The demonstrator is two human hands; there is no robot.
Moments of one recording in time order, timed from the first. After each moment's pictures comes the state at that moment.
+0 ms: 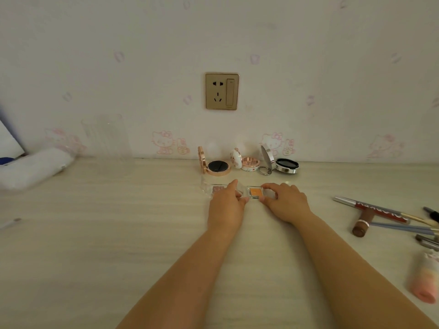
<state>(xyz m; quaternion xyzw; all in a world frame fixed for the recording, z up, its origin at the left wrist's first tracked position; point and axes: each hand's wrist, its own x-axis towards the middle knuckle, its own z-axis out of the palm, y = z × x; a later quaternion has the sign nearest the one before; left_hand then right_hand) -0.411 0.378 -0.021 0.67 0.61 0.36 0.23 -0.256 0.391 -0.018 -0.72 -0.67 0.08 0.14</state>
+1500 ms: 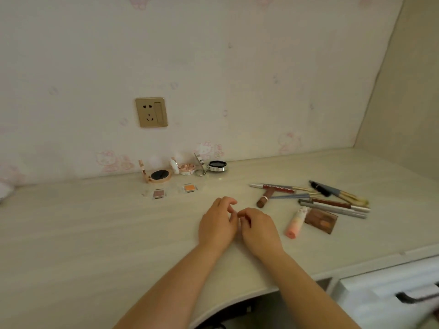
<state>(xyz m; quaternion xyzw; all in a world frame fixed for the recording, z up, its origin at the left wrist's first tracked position) -0.307 0.270 -0.017 0.77 0.51 0.34 0.18 -0.205 0.220 -0.013 -0.70 -0.60 0.12 0.36</state>
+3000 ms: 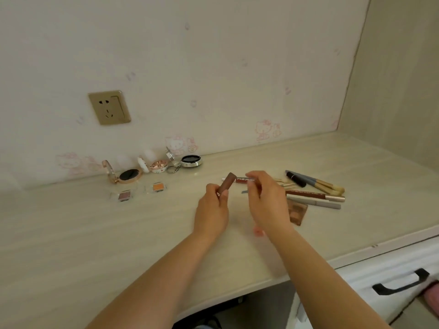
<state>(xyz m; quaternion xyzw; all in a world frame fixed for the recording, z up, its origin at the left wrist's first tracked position) -0.234 0.276 -0.010 0.73 0.51 0.39 0.25 -0.120 0.224 0.015 -0.65 -0.54 0.05 0.53</state>
